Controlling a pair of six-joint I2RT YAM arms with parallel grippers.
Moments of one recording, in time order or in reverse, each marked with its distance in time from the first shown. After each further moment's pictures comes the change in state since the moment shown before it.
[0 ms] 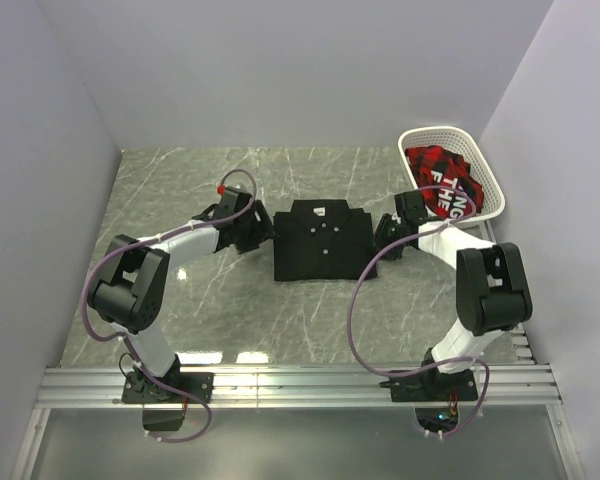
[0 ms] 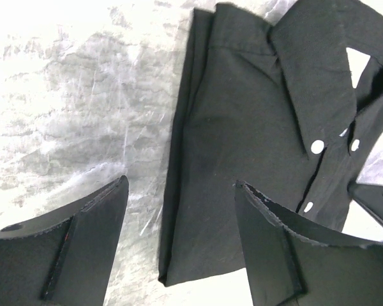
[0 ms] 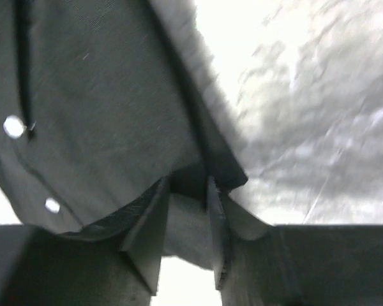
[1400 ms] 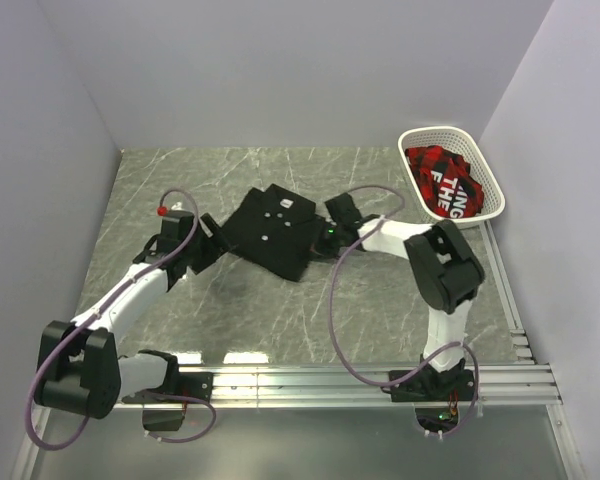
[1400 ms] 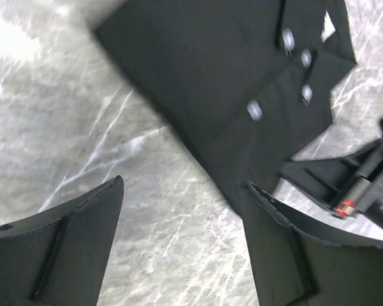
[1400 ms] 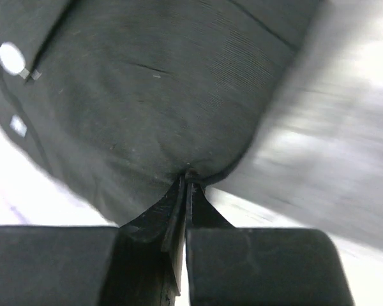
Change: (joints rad) left arm 0.204 -0.510 -0.336 -0.072 0.007 0.016; right arm 0.357 0.219 0.161 0.145 -0.057 0.216
